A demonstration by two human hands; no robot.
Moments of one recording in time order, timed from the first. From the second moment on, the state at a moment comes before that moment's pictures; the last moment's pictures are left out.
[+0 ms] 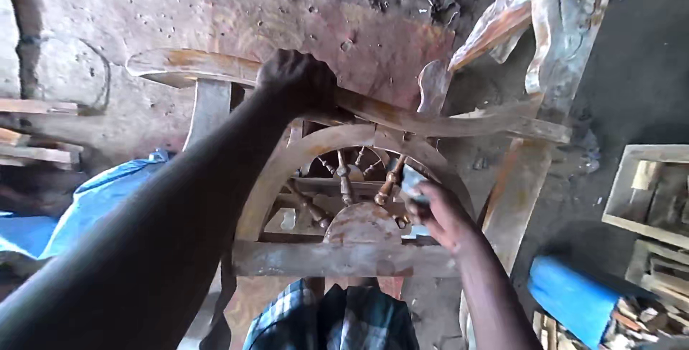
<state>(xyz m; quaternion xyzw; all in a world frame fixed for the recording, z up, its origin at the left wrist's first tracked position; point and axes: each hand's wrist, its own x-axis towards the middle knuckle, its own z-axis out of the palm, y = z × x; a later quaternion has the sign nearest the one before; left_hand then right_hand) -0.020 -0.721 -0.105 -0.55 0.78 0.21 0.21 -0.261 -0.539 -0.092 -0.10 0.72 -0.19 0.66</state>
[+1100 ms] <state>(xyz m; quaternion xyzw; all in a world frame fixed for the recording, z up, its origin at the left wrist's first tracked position) -0.022 -0.721 -0.105 -0.57 0.77 0.22 0.19 -0.264 -0.565 -0.100 -0.84 0.45 0.21 0.24</state>
